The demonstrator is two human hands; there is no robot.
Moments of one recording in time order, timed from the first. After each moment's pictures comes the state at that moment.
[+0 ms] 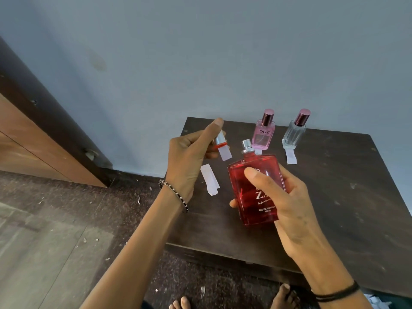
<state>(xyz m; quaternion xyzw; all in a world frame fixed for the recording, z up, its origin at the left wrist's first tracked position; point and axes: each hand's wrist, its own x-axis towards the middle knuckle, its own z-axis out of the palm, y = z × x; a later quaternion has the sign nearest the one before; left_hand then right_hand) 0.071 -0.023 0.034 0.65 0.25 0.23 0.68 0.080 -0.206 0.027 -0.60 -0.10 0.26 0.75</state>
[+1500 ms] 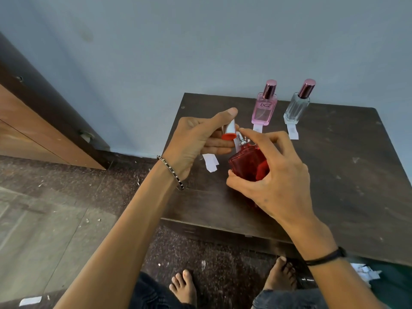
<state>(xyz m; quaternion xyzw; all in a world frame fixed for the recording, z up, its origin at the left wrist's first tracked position) 0.065 -0.021 0.032 0.65 0.21 0.04 0.73 0.084 -0.205 0.002 -0.88 -0.29 -0.07 0.36</state>
